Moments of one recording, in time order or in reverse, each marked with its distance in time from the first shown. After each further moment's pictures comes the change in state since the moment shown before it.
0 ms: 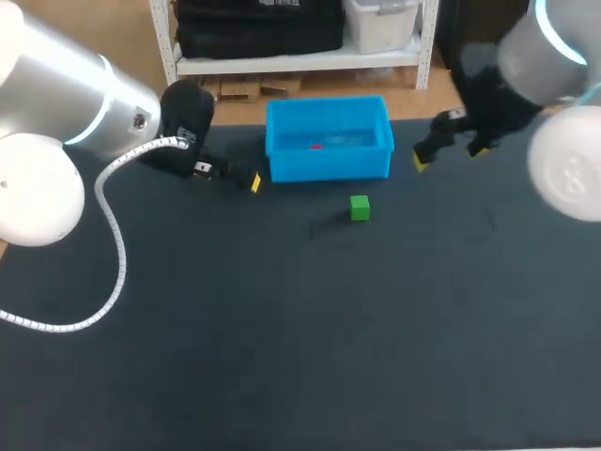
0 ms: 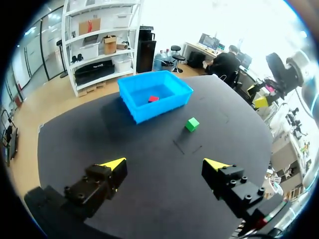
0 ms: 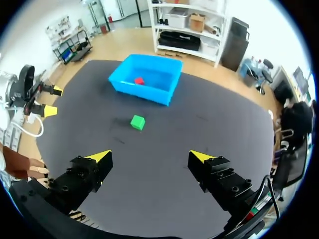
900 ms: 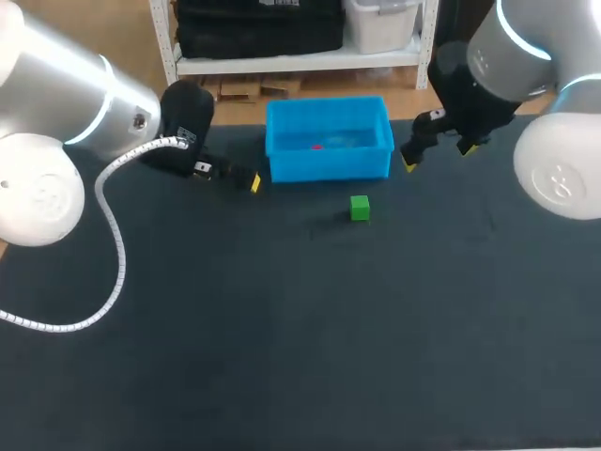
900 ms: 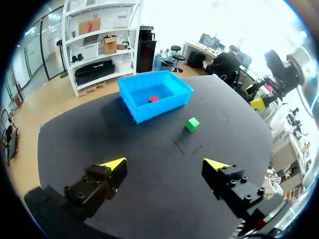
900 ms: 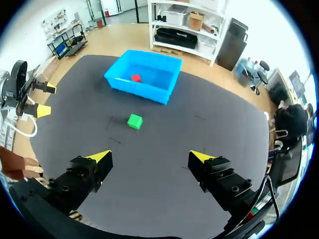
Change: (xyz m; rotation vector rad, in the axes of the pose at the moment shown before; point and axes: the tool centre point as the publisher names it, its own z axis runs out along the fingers) left arm 0.000 0.000 0.000 0.000 0.000 0.000; right arm -0.003 0.009 0.008 0.050 0.033 0.003
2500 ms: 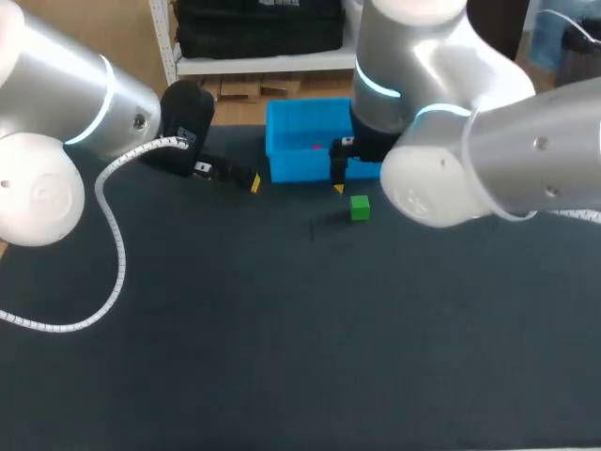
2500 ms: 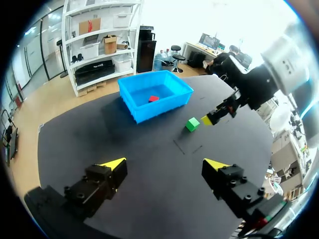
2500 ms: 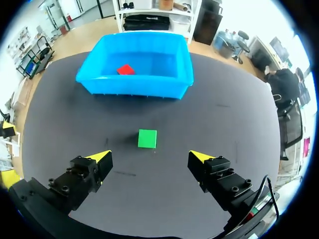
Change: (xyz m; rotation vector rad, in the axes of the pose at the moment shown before) left arm 0.000 0.000 0.000 0.000 0.000 0.000; right arm -0.032 0.046 0.118 0.156 0.092 0.260
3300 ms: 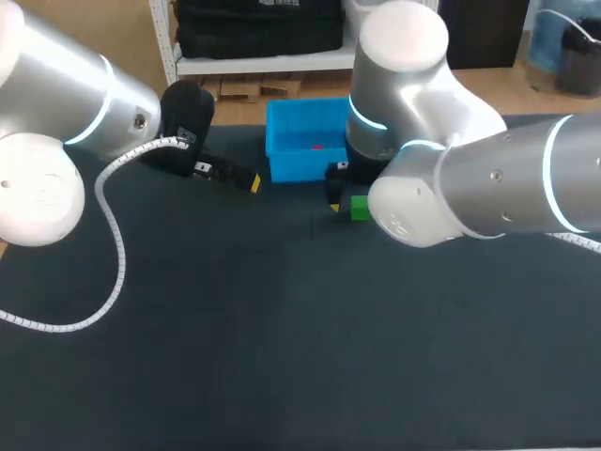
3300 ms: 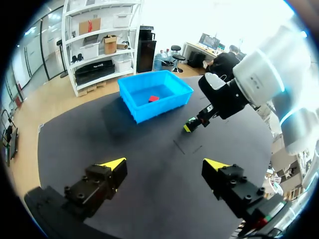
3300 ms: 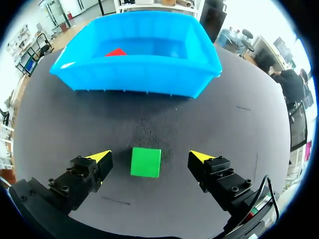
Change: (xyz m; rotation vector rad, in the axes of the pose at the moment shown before) left arm 0.000 0.000 0.000 0.000 0.000 0.000; right arm -0.008 0.000 0.071 -0.009 0.023 -0.018
